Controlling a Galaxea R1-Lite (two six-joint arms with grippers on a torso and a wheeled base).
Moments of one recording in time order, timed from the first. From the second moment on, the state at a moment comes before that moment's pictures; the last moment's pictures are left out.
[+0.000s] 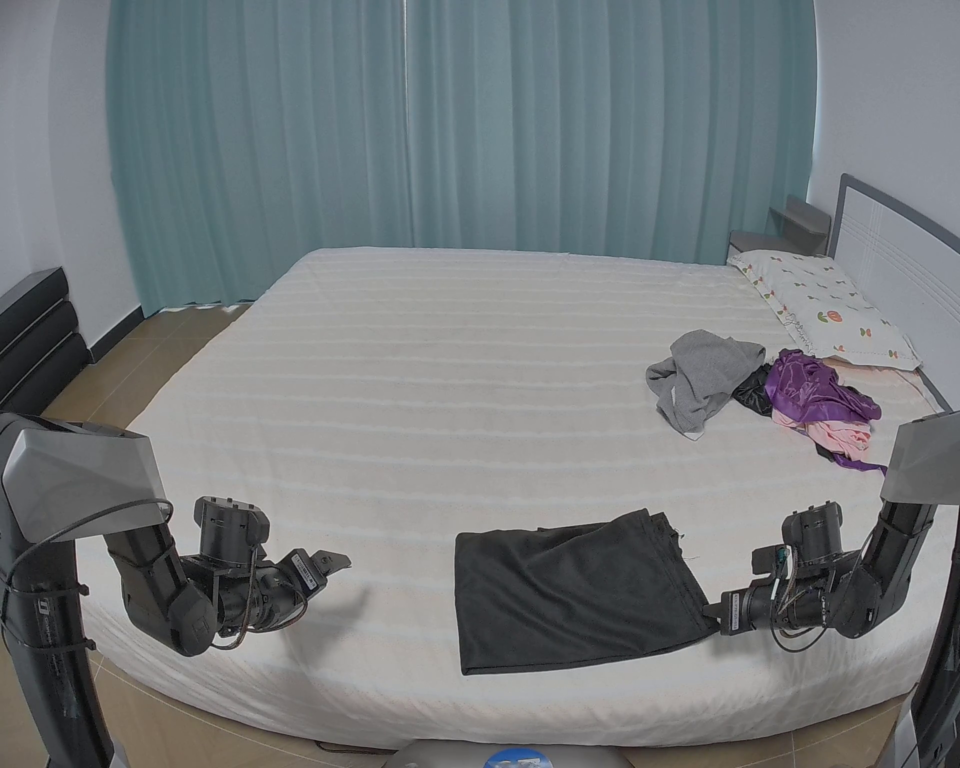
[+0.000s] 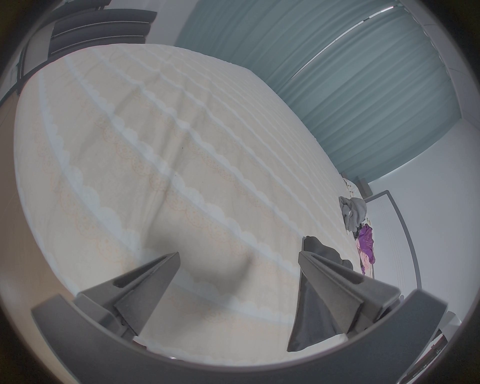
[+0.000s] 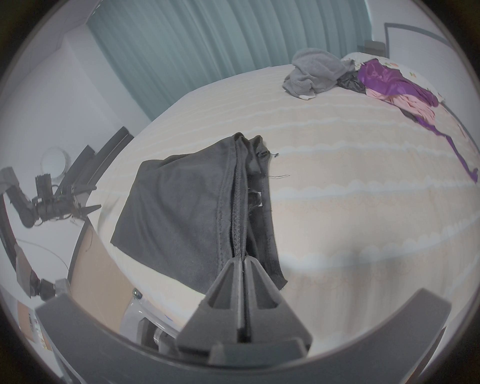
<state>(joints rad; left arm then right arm) -0.20 2.23 -0.49 -1.00 -0.12 -0.82 0.14 2.18 -0.38 -0.92 0.24 0.13</state>
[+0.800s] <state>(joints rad) -0.20 2.24 -0.49 -1.00 -0.12 -0.79 0.12 2.08 -0.39 -0.80 0.25 0.13</state>
